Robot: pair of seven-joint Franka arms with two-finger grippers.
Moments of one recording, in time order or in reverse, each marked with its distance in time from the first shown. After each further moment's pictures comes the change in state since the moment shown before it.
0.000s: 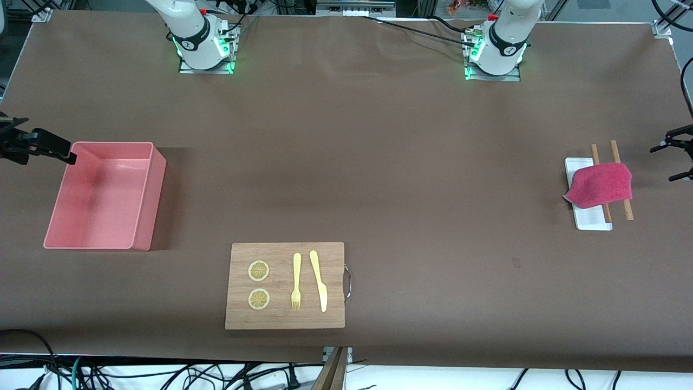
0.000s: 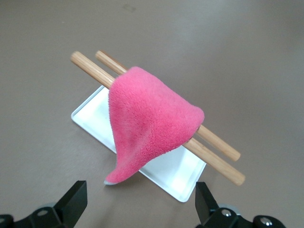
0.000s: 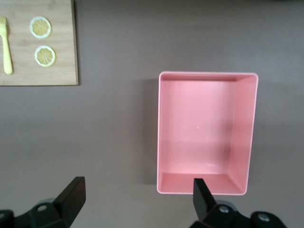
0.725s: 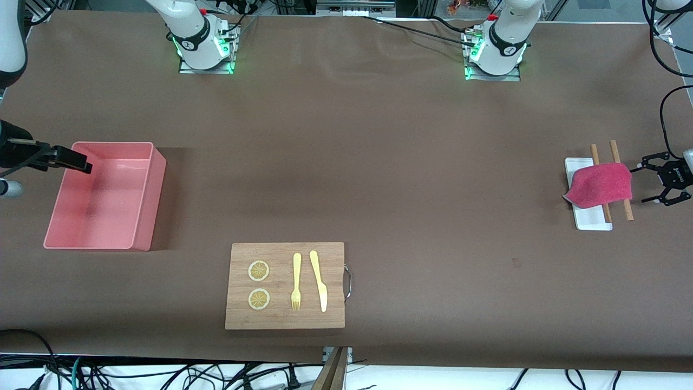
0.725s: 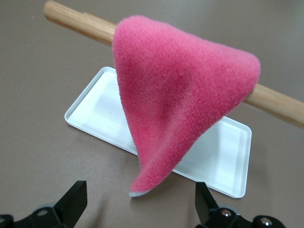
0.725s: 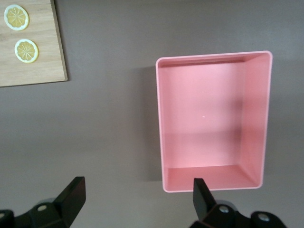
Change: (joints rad) left arm 0.003 0.253 -0.012 0.176 -0.040 0.008 0.241; right arm -0.006 0.052 0.019 -0.028 0.004 0.028 0.101
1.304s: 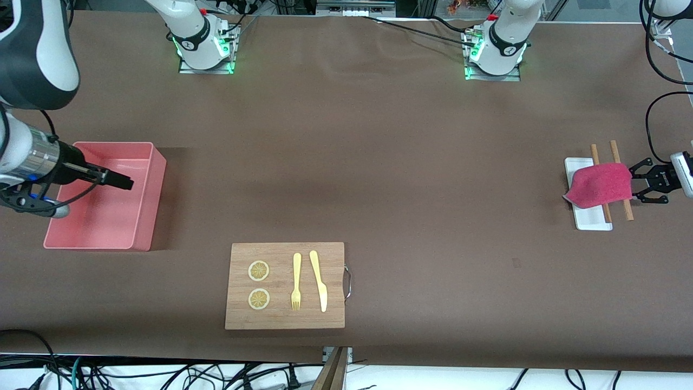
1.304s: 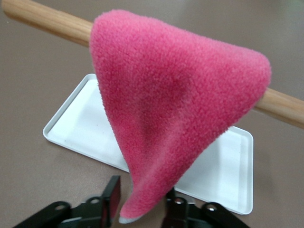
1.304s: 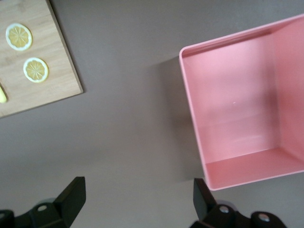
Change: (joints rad) left arm -0.010 0.028 -0.020 0.001 -0.001 -0.011 0.025; right arm 0.006 0.060 0.114 -0.003 0.001 0.040 0.321
